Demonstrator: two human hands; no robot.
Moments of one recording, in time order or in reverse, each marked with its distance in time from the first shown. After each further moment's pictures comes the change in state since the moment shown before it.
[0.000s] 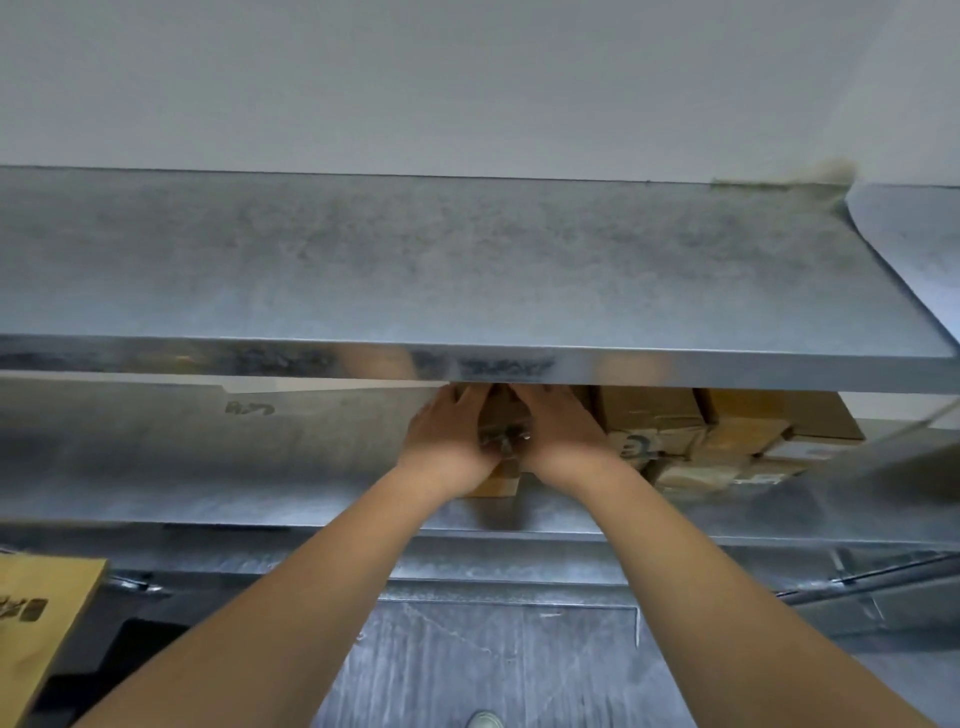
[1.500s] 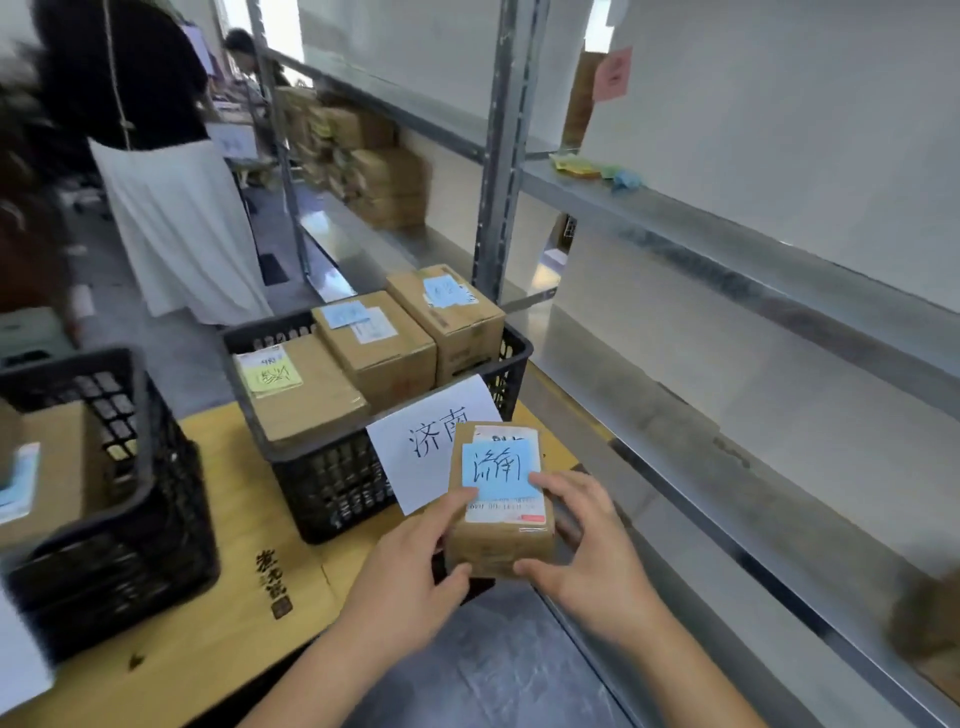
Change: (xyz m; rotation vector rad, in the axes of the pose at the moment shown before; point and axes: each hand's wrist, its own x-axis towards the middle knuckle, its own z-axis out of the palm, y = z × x) left_hand -0.620 -0.271 -0.125 -0.353 0.672 -0.591; right_hand -0.256 -0.436 0.255 0.530 -0.476 -0.651
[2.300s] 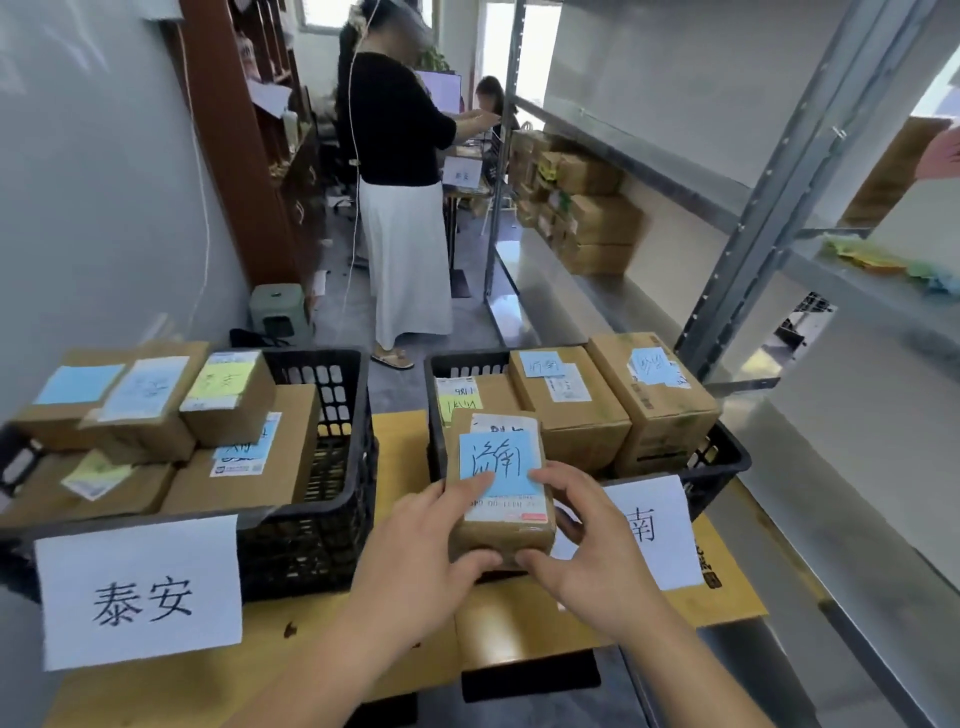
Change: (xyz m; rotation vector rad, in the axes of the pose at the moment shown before) left_hand 0.008 -0.086 -0.130 0.250 0.431 -0.200; right_hand 0.138 -0.084 0.144 0.084 -0.378 -0.277
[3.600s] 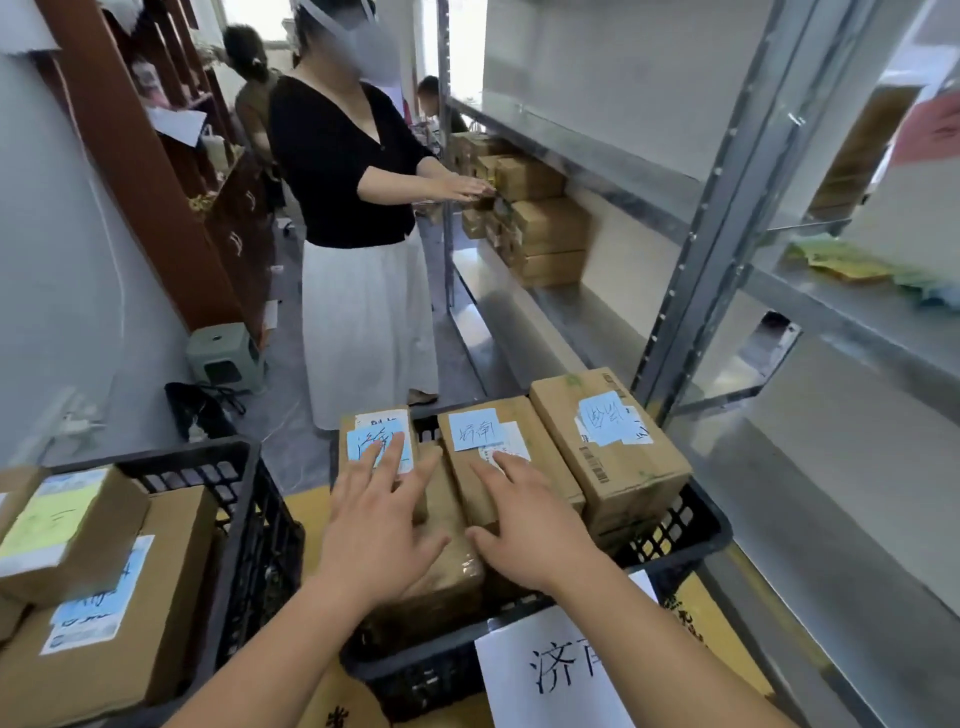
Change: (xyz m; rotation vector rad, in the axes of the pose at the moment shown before) left_hand 0.217 -0.027 0.074 0.538 -0.069 0.022; right_hand 0.193 0.066 -0.071 -0.764 -0.216 0.062
